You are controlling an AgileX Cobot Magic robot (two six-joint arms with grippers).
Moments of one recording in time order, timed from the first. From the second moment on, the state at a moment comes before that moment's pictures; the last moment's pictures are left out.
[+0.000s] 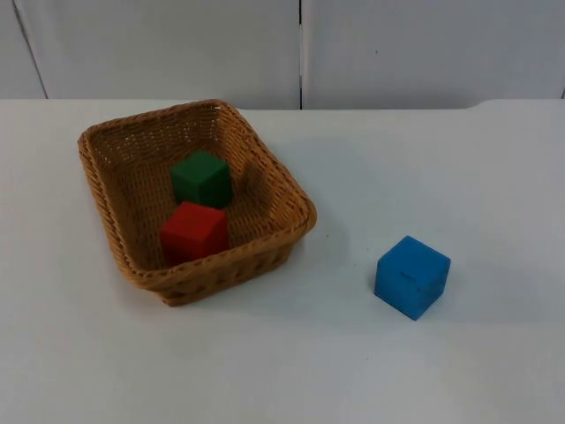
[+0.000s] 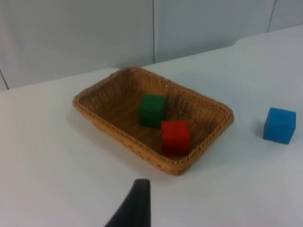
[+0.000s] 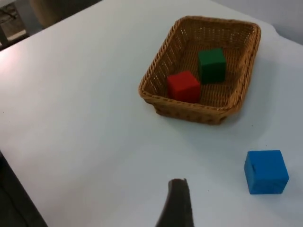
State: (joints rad) right arm 0.66 0.54 -0.63 0.29 0.69 -0.27; left arm -0.39 0.00 -0.61 -0.03 1.06 0.00
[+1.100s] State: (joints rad) right arm 0.66 0.00 -0.54 0.04 0.99 0.01; left arm -0.39 0.00 -0.50 -0.03 1.09 0.02
